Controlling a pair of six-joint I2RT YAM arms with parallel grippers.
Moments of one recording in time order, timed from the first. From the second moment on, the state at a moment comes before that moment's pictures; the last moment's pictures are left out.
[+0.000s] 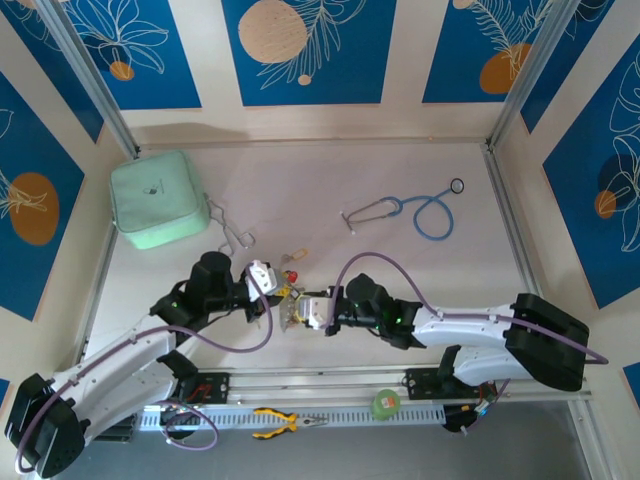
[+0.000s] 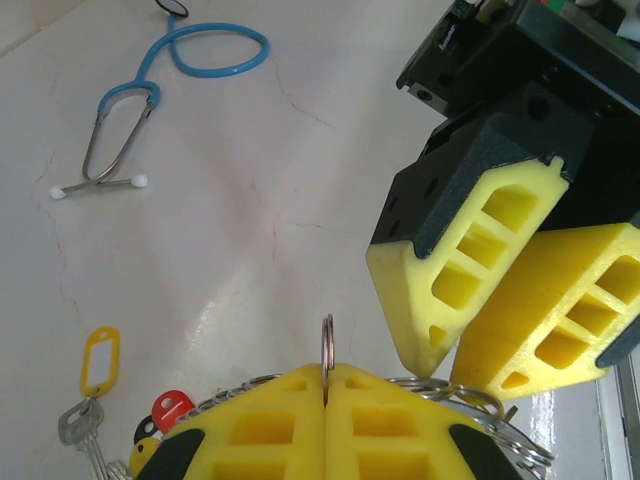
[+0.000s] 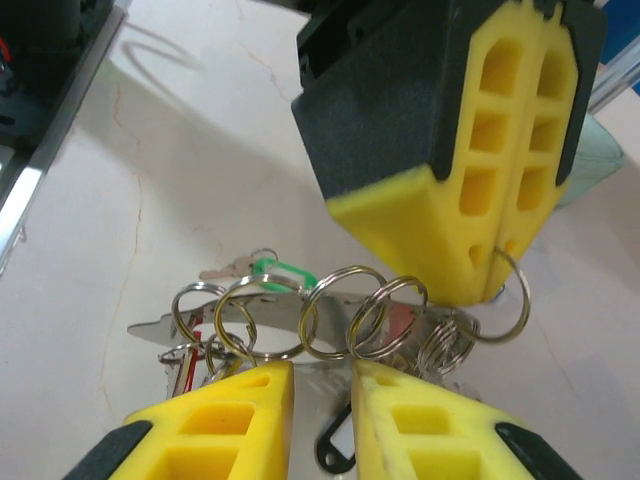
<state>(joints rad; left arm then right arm) -0.65 0.83 0.44 -0.12 0.52 0.36 1.10 1.24 0.42 0.44 -0.15 -0.59</state>
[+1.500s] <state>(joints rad) -0.65 0.86 0.44 -0.10 0.53 0.36 1.11 1.22 0.40 0.49 -0.14 -0.63</state>
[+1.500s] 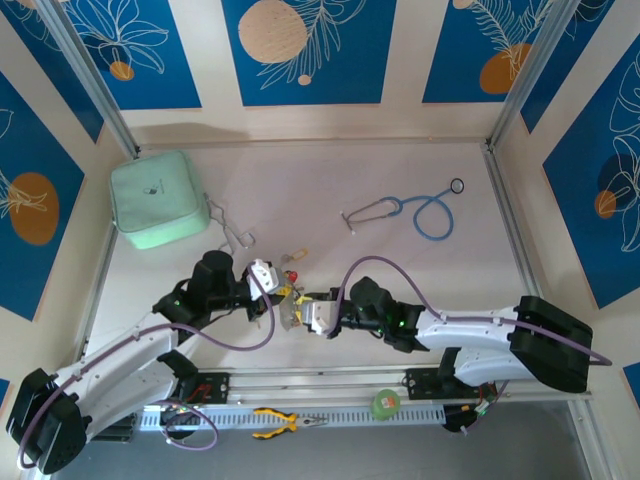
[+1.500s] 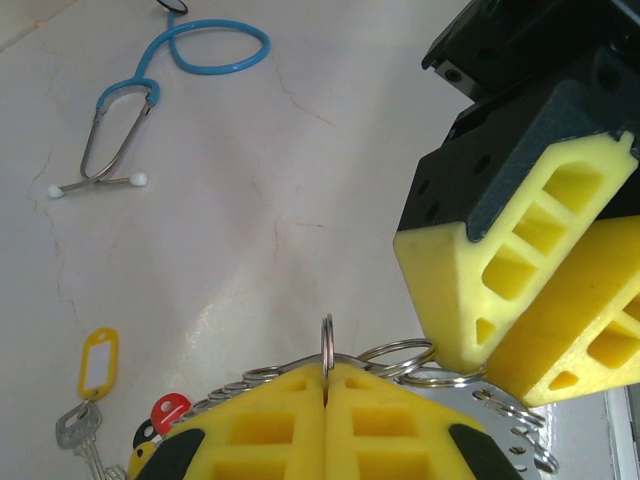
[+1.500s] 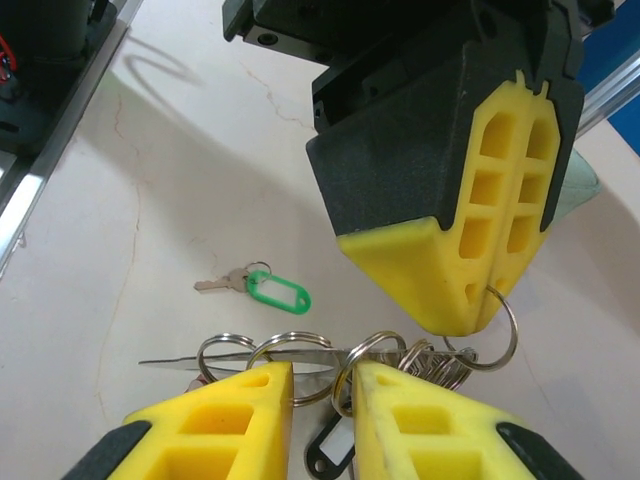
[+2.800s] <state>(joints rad) -0.64 0.86 0.44 -0.11 0.54 0.36 1.11 1.18 0.42 0.47 -0.12 -0.66</state>
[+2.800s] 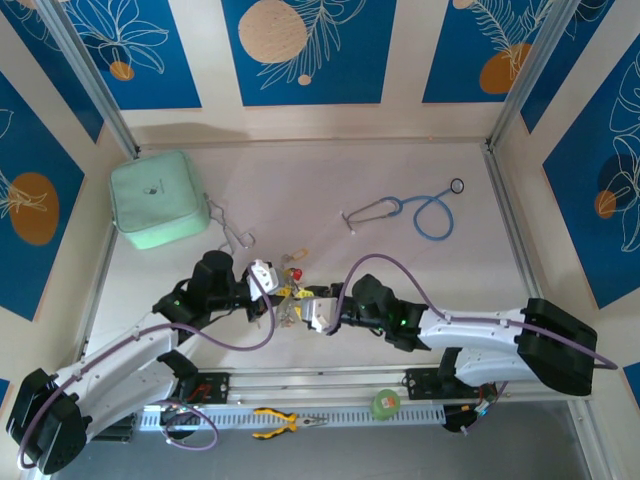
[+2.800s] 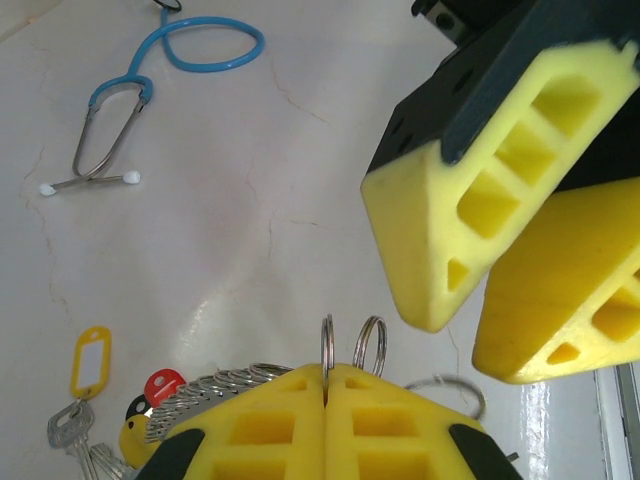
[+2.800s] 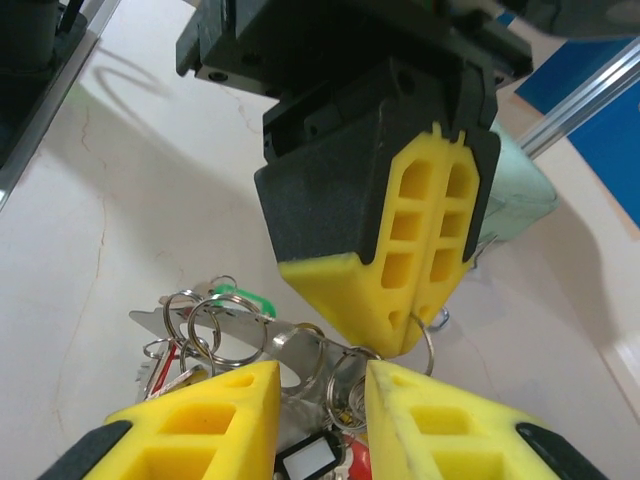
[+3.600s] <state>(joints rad) -0.64 0.86 0.44 -0.11 0.54 0.36 1.13 1.27 0.42 0.50 -0.09 -0.73</state>
